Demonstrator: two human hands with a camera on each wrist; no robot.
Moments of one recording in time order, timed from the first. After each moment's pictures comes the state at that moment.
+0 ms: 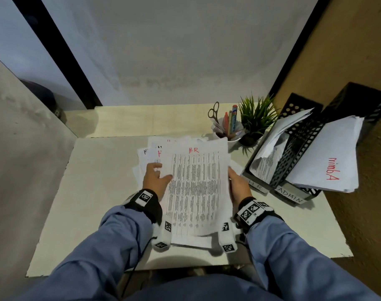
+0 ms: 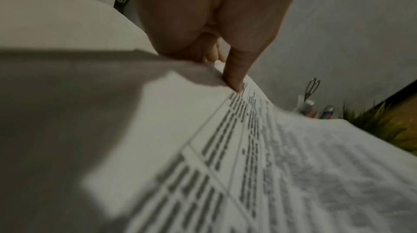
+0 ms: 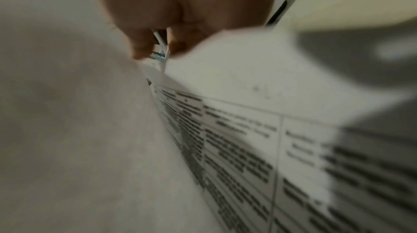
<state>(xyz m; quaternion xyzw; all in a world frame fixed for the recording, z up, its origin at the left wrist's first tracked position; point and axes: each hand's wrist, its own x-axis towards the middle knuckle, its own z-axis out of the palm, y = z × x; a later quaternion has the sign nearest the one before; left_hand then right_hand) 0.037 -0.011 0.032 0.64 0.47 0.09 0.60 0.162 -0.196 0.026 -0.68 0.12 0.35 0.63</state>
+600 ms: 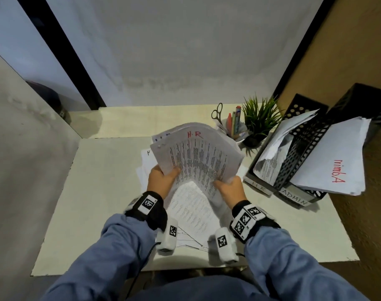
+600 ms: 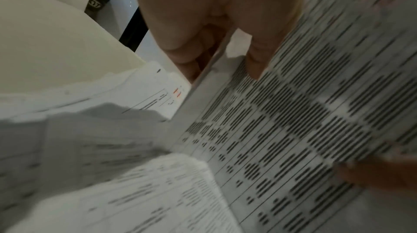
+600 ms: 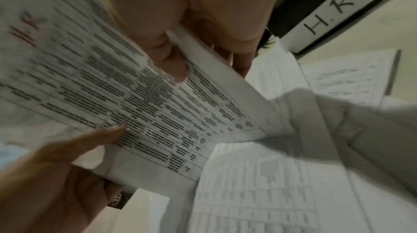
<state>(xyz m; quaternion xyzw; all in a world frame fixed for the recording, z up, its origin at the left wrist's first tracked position) 0.041 -0.023 0.066 0.65 0.40 0.17 0.63 0.128 -0.181 0.082 -0.77 -0.05 0.30 0.56</state>
